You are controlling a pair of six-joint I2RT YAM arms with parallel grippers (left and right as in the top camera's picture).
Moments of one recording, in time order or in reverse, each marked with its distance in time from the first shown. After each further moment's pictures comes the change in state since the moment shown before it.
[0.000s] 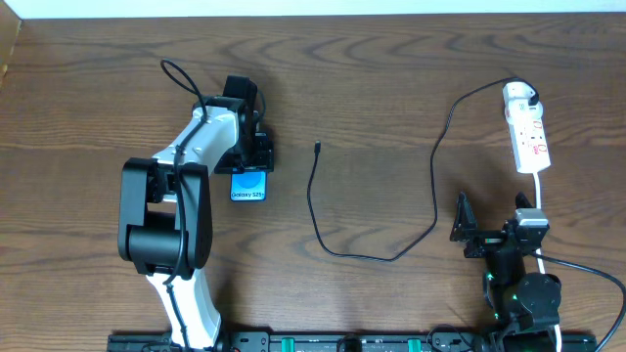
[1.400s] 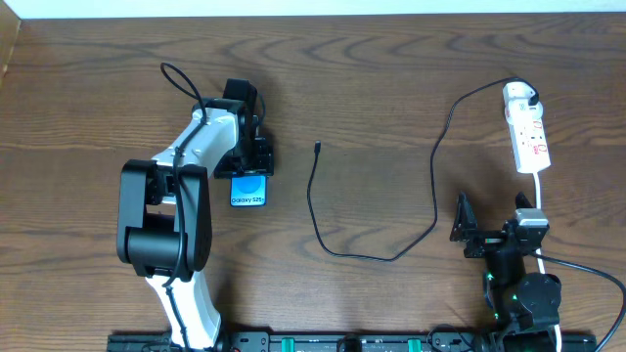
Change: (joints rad) left arm 0.000 -0.018 -0.016 -0.026 0.008 -0.010; right arm 0.000 0.000 0.000 0.000 0.000 0.000
